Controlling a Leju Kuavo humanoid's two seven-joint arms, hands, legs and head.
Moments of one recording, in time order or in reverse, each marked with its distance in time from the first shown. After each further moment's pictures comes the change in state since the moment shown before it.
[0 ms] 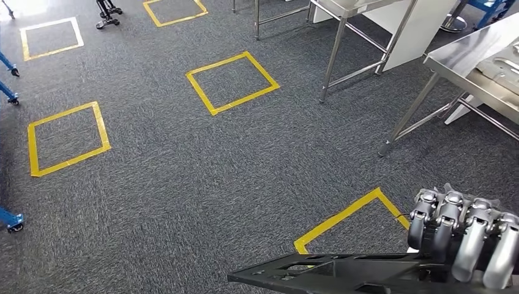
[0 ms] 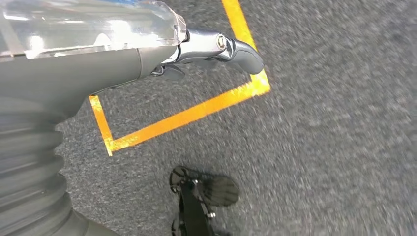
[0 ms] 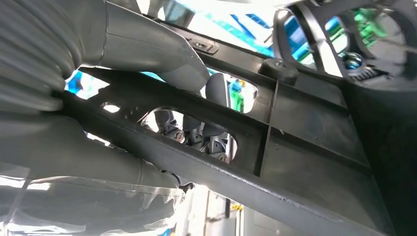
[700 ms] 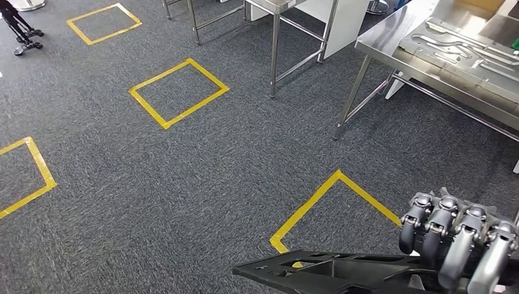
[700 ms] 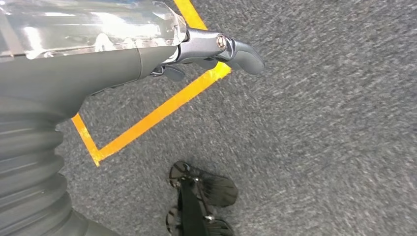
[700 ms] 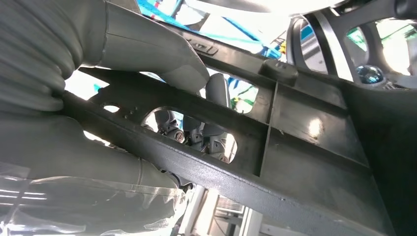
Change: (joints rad) left arm -0.012 -0.019 0.000 0.000 0.017 0.016 0.005; right arm -0.007 -0.033 0.024 -0.043 0.067 -0.043 -0.005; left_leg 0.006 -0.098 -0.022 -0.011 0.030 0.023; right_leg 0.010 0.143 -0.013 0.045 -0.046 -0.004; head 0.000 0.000
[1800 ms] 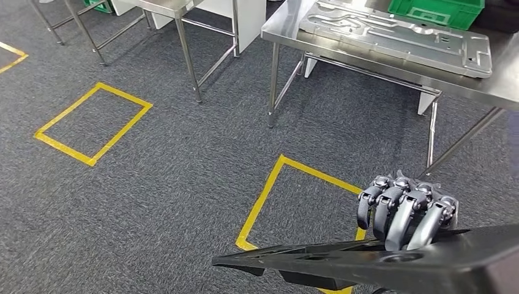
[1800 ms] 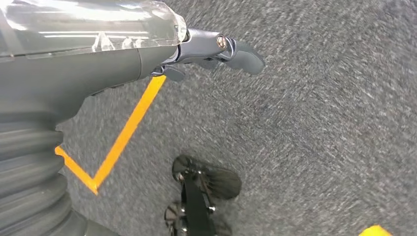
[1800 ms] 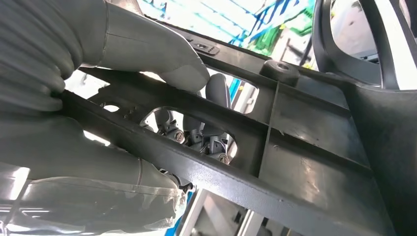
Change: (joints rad) left arm 0.004 -0.011 0.006 0.000 0.001 -0.015 -0.004; right arm -0.074 -0.020 0.198 0.086 0.085 -0.190 -0.050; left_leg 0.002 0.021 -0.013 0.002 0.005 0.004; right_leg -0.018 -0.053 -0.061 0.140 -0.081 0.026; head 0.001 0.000
